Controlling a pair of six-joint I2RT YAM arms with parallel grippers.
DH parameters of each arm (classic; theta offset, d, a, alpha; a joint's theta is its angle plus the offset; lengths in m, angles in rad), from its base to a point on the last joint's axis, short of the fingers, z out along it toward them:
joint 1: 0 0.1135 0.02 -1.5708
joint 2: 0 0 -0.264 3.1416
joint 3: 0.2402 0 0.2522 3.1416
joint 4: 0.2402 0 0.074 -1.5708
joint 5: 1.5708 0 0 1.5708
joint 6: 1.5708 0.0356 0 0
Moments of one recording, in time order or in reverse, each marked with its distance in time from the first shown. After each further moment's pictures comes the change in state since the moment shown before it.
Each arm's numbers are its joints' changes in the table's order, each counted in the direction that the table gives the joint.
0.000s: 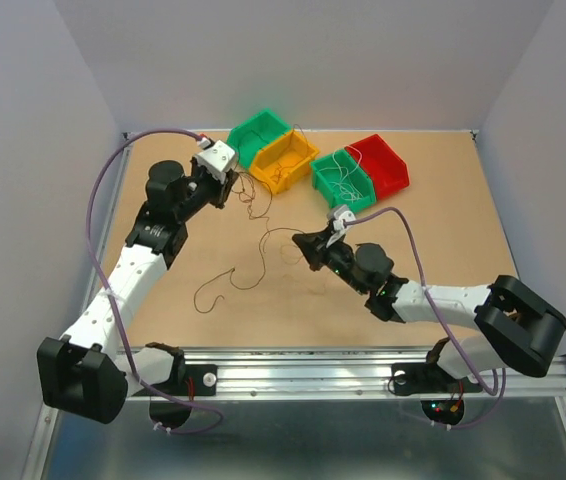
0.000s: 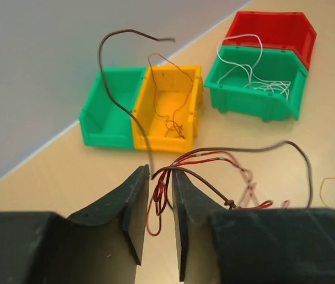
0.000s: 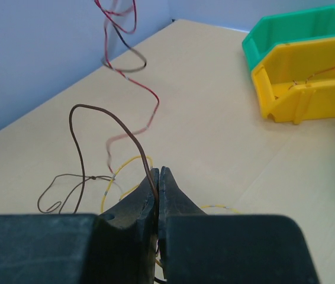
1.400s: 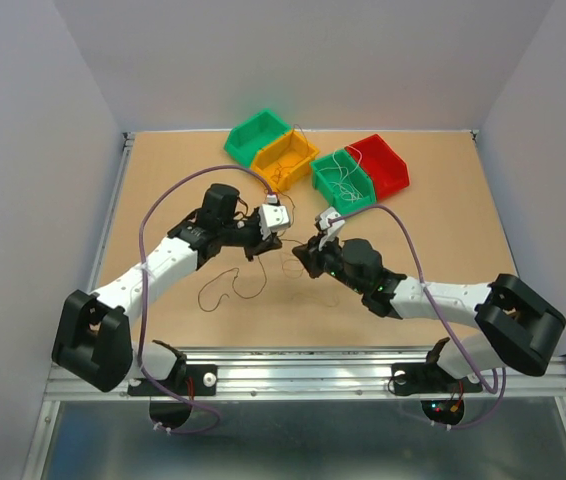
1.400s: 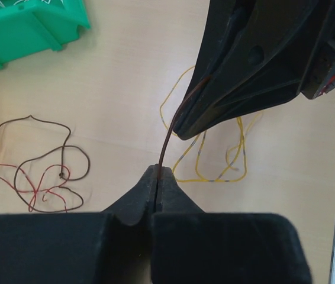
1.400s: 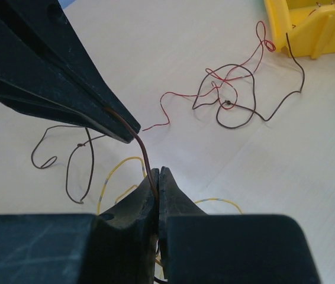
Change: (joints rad) left arm -0.211 0.199 -0.076 0.286 0.371 0.296; right arm 0.000 -0.010 0.052 0.307 -0.025 0.032
